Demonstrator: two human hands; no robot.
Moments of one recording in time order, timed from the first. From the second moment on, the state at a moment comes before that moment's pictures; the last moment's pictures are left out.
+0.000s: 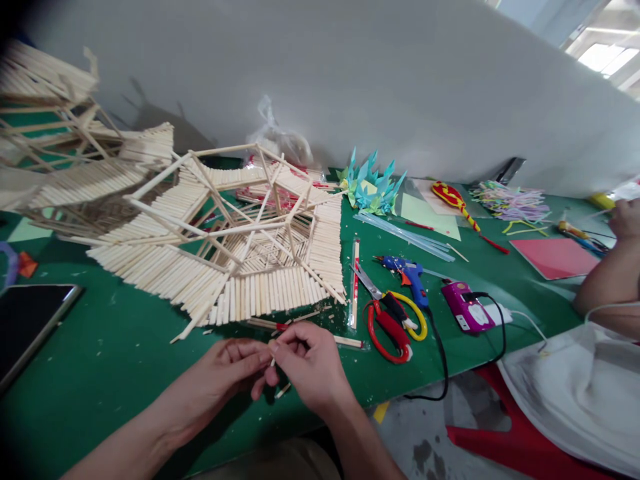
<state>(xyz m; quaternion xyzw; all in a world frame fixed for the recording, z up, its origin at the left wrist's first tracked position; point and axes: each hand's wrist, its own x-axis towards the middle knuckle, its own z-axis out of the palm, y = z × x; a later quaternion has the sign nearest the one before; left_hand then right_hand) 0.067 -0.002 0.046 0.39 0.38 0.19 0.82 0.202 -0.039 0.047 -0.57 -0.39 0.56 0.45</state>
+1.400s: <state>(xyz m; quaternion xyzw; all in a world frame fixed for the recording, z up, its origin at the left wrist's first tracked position) 0.062 -0.011 0.052 0.38 0.41 0.18 0.81 0.371 -0.060 0.028 -0.84 -0.53 0.05 0.04</state>
